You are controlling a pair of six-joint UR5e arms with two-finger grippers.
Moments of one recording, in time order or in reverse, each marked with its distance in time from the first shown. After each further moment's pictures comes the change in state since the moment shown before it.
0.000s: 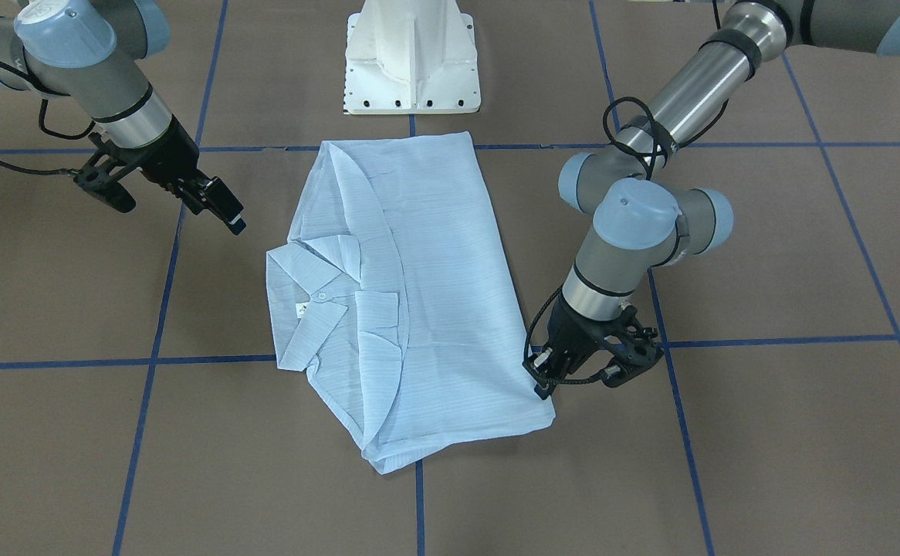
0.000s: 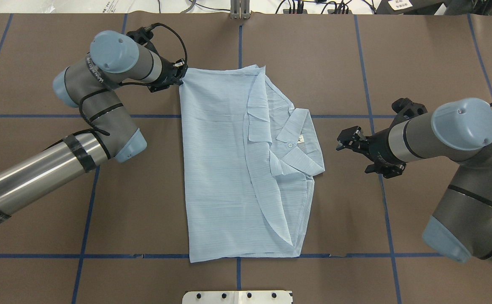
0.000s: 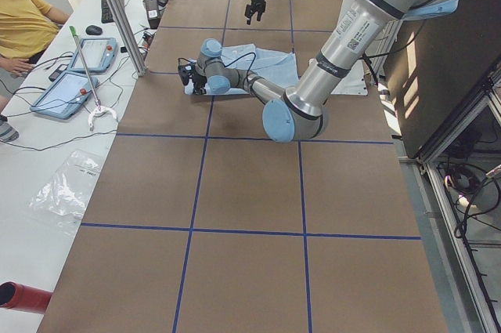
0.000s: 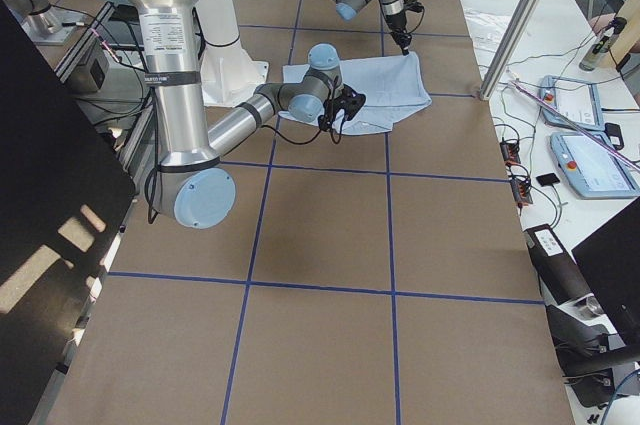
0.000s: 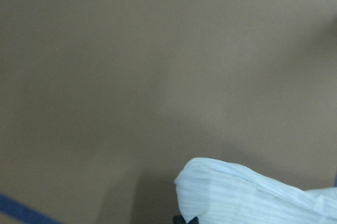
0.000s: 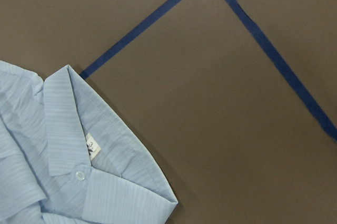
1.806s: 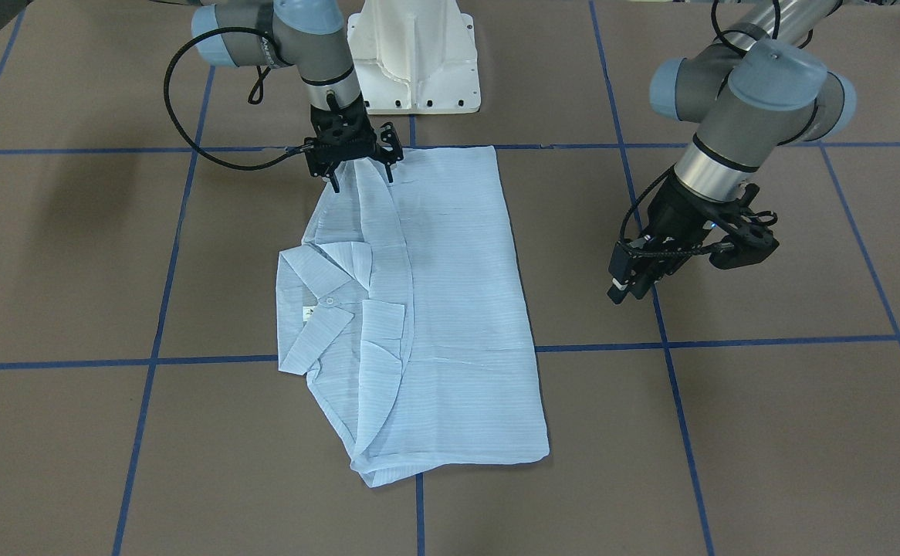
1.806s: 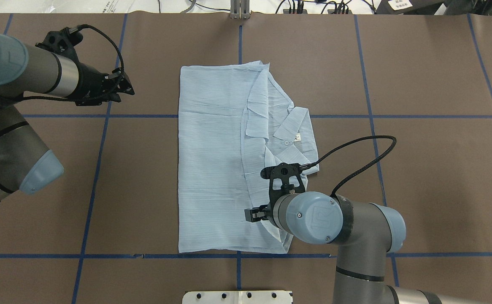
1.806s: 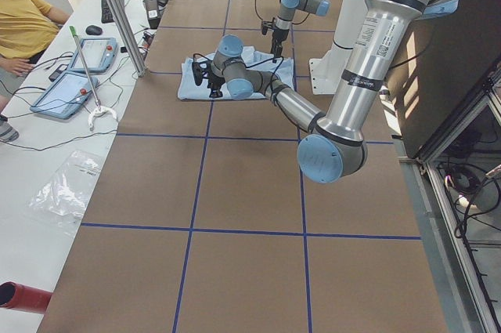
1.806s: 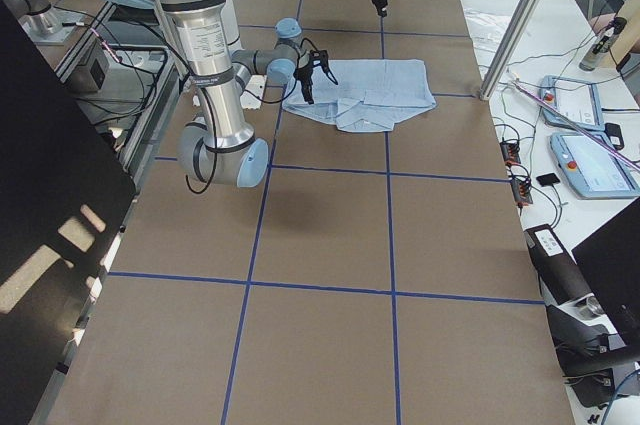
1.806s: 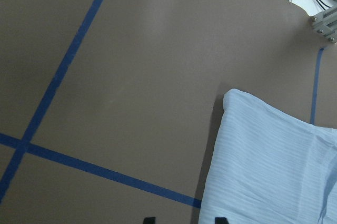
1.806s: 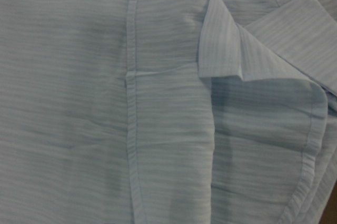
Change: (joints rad) left arm -0.067 0.413 -0.632 0.209 -0.136 0.156; right arm -0.404 0.310 -0.104 -0.249 -0.396 -0.597
